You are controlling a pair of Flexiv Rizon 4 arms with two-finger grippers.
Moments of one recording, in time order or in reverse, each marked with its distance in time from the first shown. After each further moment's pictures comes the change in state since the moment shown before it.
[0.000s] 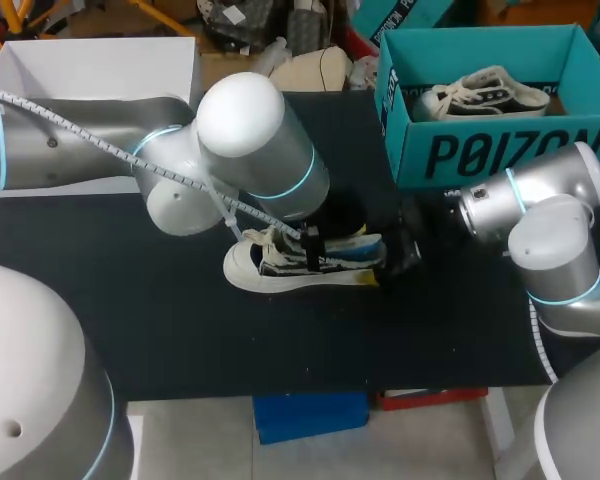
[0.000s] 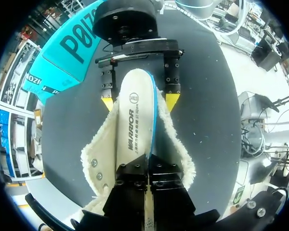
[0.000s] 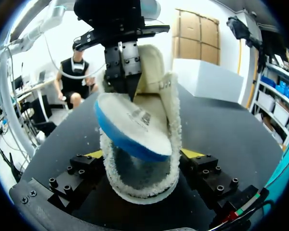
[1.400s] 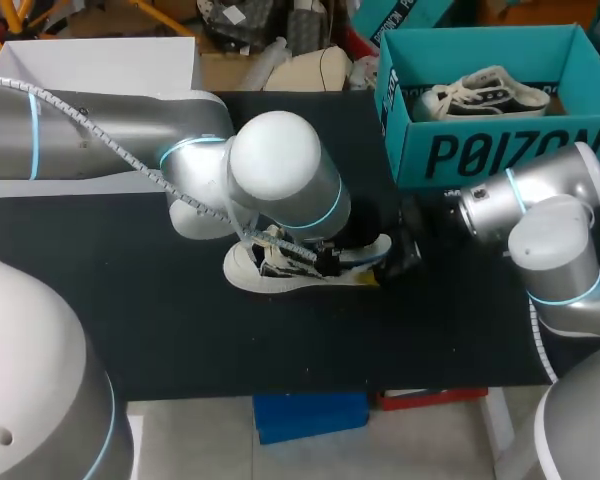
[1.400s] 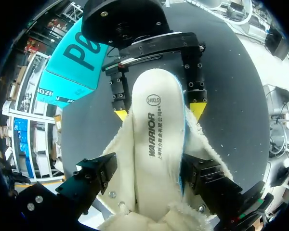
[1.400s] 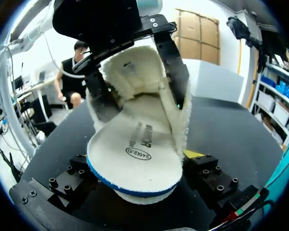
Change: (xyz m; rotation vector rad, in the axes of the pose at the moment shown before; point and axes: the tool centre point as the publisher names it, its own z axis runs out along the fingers) left arm -0.002 -0.007 0.025 -0.059 -0.122 0.069; right arm 0.000 0.000 0.000 0.000 0.000 0.000
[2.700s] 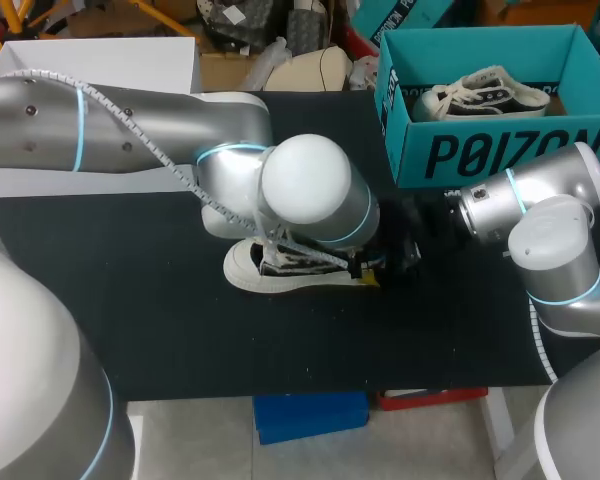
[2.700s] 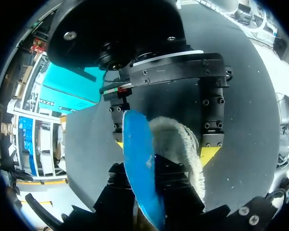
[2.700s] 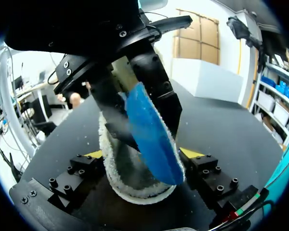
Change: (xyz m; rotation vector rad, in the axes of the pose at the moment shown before) left arm -0.005 -0.043 0.023 0.051 -0.061 -0.018; right arm 0.000 0.000 0.000 0.000 0.000 0.001
